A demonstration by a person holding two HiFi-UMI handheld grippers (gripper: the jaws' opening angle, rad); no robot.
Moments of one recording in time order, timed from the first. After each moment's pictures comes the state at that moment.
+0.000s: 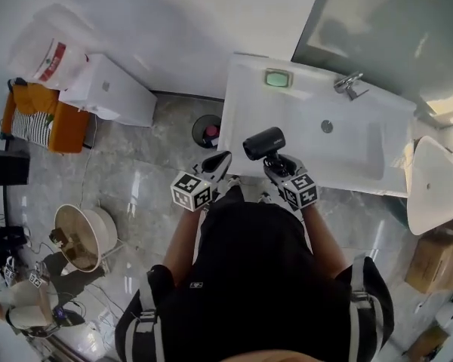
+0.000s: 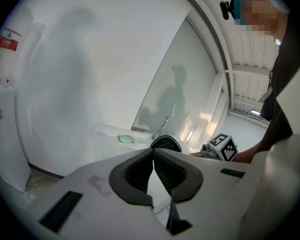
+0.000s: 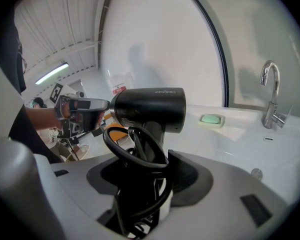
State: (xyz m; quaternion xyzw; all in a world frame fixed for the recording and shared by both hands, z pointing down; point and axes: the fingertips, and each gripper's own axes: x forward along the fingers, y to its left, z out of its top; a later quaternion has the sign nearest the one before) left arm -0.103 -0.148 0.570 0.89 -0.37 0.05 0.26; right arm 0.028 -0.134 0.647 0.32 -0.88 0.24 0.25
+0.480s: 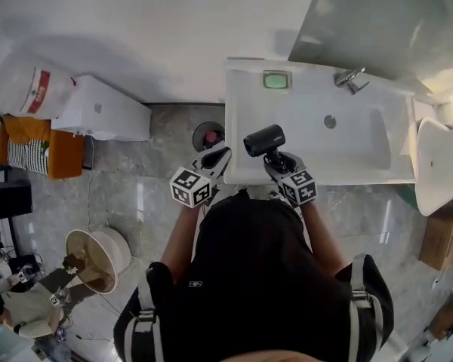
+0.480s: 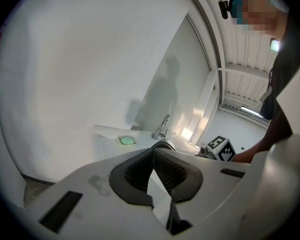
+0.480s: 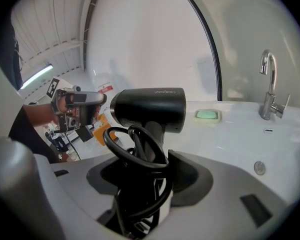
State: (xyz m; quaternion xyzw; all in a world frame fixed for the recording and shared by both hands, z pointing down) left arm -0.130 -0.210 0.584 0.91 -0.31 0.08 0.26; right arm 0.001 -0.175 0.677 0.38 -0.85 0.27 0.25
